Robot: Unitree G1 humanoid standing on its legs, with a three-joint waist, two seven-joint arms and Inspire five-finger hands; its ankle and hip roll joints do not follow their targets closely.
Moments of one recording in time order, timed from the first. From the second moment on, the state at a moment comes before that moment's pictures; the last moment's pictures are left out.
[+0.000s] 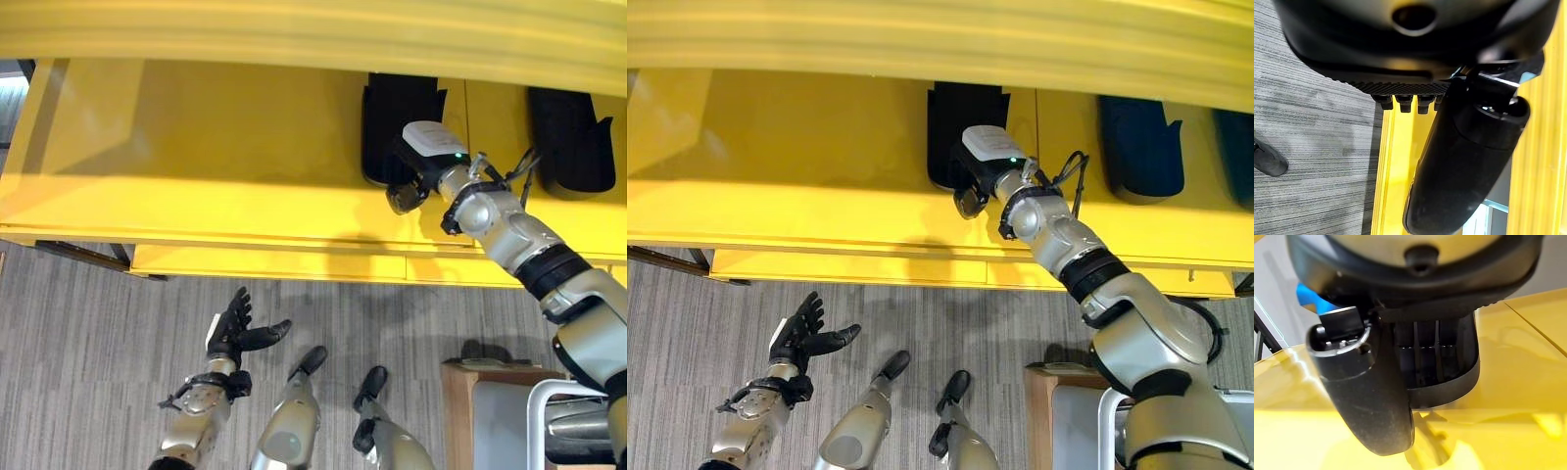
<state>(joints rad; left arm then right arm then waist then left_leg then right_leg) 0.03 0.42 -0.21 0.33 -0.51 -0.11 0.17 -1.14 -0.67 0.82 0.67 -0.27 -0.02 -0.08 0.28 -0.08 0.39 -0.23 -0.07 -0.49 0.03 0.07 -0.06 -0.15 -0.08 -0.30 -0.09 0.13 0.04</state>
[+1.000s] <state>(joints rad) 0.02 0.42 -0.21 0.34 -0.51 -0.11 0.17 -1.16 -0.69 0.87 0.67 -0.28 -0.02 -0.05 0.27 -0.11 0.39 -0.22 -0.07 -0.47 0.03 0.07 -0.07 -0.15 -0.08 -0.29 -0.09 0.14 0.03</state>
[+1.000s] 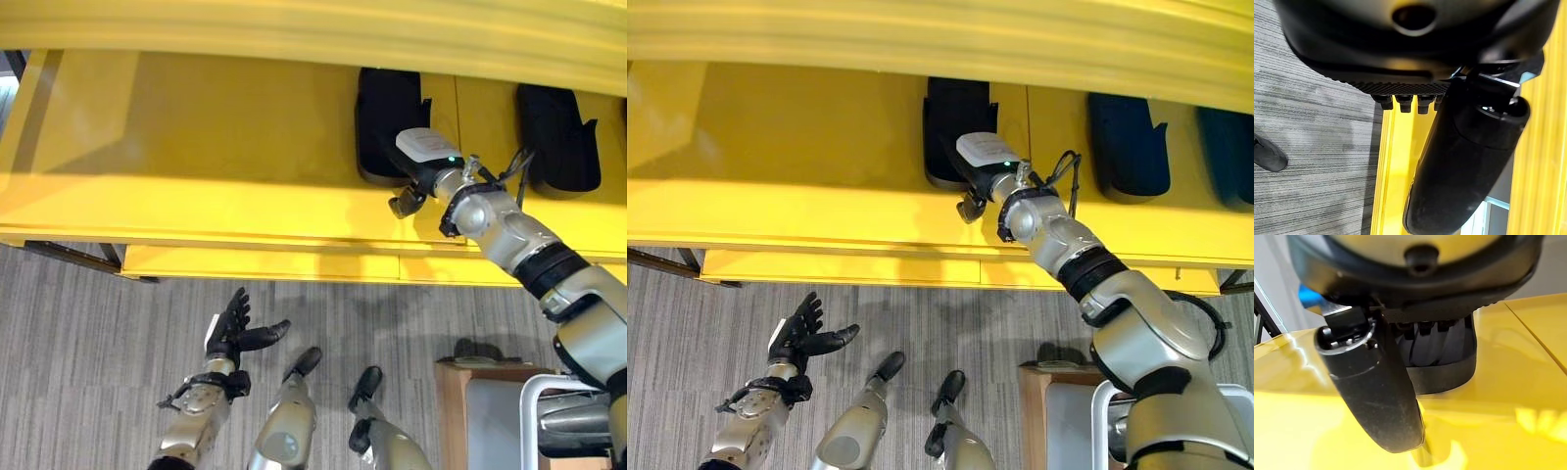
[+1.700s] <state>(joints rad) 0.05 0.42 -0.15 0.35 -0.51 -0.11 0.17 -1.07 -0.87 0.77 0.27 -0.30 -0.04 -0.02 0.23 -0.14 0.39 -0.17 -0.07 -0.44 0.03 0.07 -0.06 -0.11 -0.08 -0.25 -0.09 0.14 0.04</state>
